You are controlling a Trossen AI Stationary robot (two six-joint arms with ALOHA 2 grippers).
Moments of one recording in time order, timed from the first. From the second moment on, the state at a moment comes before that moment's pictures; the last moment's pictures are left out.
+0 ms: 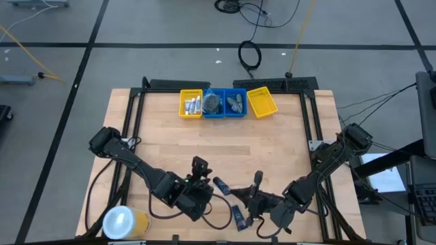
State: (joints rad) left arm -0.57 1.85 1.68 -0.99 -0.76 0.05; right arm 0.75 1.67 1.11 0.21 0.98 -0.13
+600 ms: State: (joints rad) left arm -0.65 1.85 1.68 -1.05 -0.76 -0.20; right arm 0.41 1.43 1.11 -0.43 0.99 0.21
